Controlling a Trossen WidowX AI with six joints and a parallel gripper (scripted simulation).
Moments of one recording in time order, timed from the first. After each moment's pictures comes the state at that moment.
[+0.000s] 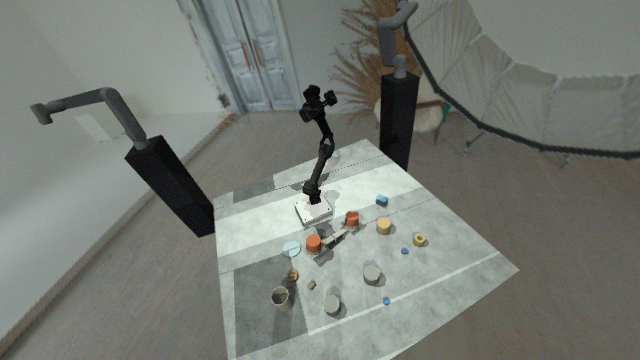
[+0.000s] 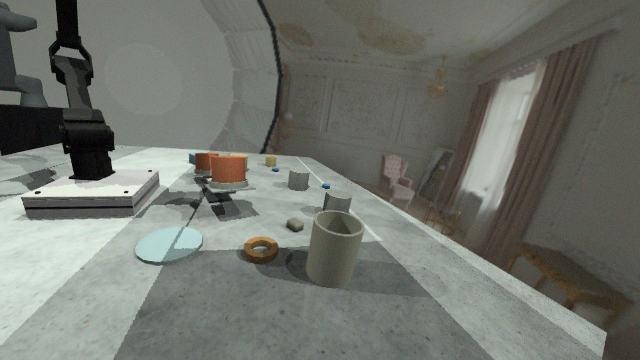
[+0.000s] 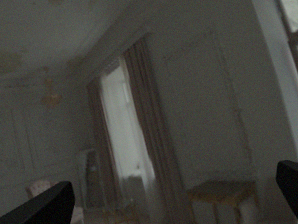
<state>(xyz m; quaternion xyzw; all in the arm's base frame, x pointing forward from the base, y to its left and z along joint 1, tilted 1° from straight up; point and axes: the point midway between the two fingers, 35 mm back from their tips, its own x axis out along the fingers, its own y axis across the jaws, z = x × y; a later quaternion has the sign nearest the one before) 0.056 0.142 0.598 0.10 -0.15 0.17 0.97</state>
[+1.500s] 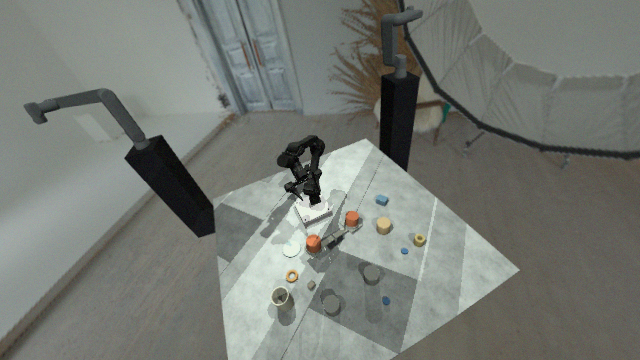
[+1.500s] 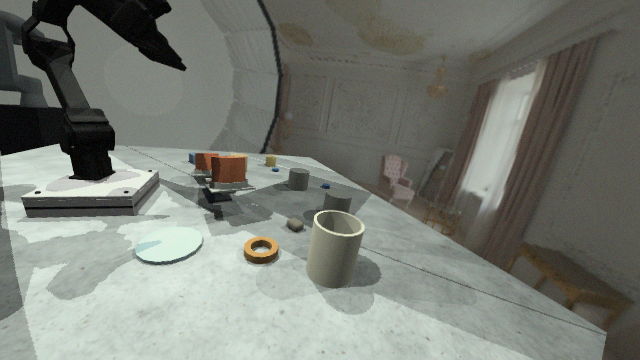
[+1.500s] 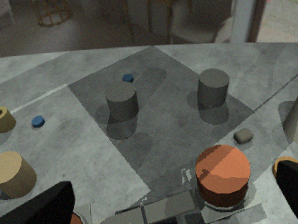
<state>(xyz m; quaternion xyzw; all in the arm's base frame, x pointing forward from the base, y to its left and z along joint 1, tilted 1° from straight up) 0.191 -0.026 0.289 -0.04 0.27 0.10 0.96</state>
